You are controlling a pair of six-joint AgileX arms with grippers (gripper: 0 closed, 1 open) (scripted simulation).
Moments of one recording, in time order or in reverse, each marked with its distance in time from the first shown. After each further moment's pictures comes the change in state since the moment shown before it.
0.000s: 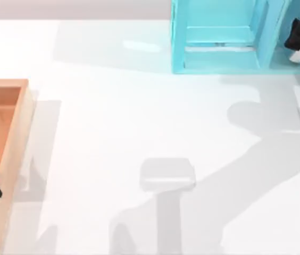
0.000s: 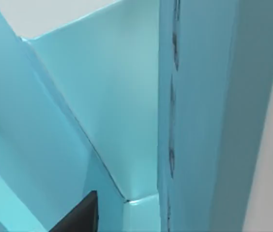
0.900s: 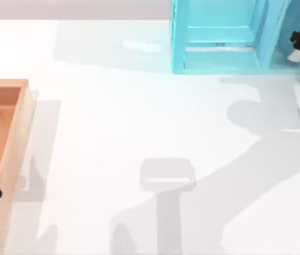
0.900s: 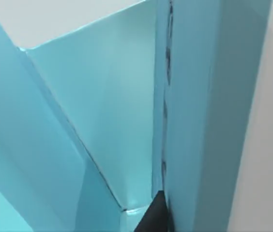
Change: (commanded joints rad) left arm 0.000 0.000 0.000 0.000 0.000 0.000; right arm 0.000 0.000 0.000 0.000 0.000 0.000
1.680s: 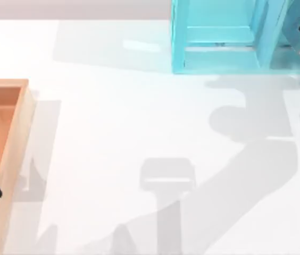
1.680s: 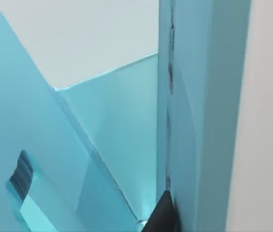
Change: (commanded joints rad) left arm 0.000 0.000 0.000 0.000 0.000 0.000; right arm -0.003 -0.157 -0.084 -0.096 -0.003 0.007
